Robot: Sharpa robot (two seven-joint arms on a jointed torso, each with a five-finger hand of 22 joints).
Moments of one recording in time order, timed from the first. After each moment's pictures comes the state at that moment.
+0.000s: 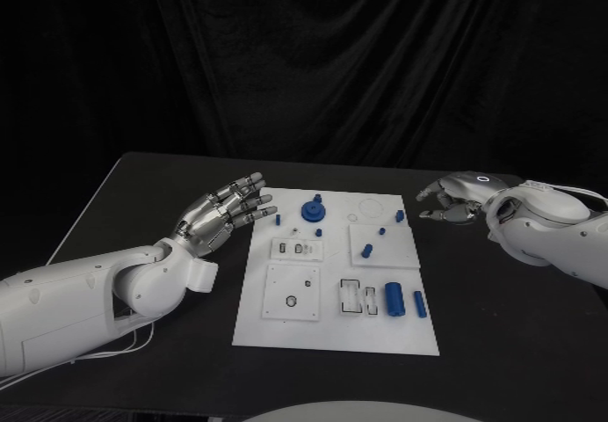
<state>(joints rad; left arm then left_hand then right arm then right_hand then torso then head) 1.16 -0.96 -0.21 1.56 0.14 0.09 0.65 1.45 0.21 0.16 0.17 0.71 0.34 0.11 0.11 0.05 0.08 0.16 0.46 0.05 0.23 0.22 0.43 0.07 0.14 0.33 0.28 0.27 0.13 1.33 -0.93 -0.25 1.32 -1.55 -0.33 -0.03 1.31 0.00 0.15 0.19 0.11 0.76 0.08 0.06 0.21 1.30 -0.01 1.37 1.27 1.46 -0.06 1.31 1.31 0.09 1.35 0.05 1.00 1.31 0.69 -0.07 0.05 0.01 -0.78</state>
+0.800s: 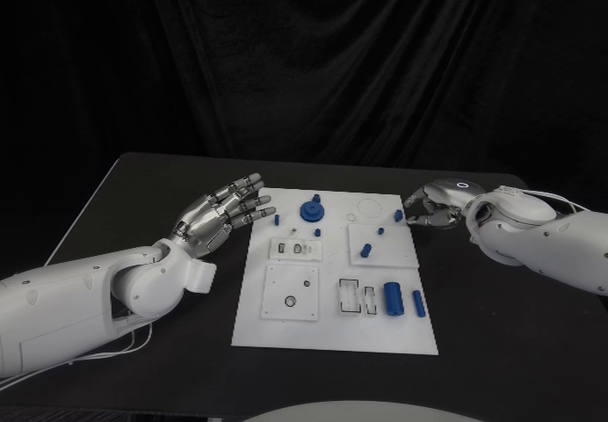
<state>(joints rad) 1.16 -0.96 -0.21 1.56 0.14 0.10 0.64 1.44 0.21 0.16 0.17 0.71 0.34 0.11 0.11 0.05 0.08 0.16 0.46 0.05 0.24 0.23 0.43 0.07 0.14 0.33 0.28 0.27 0.13 1.28 -0.82 -0.25 1.19 -1.53 -0.32 -0.03 1.31 0.00 0.15 0.21 0.10 0.76 0.08 0.06 0.20 1.28 0.00 1.34 1.24 1.43 -0.05 1.25 1.30 0.09 1.34 0.06 0.94 1.31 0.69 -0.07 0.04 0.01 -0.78</state>
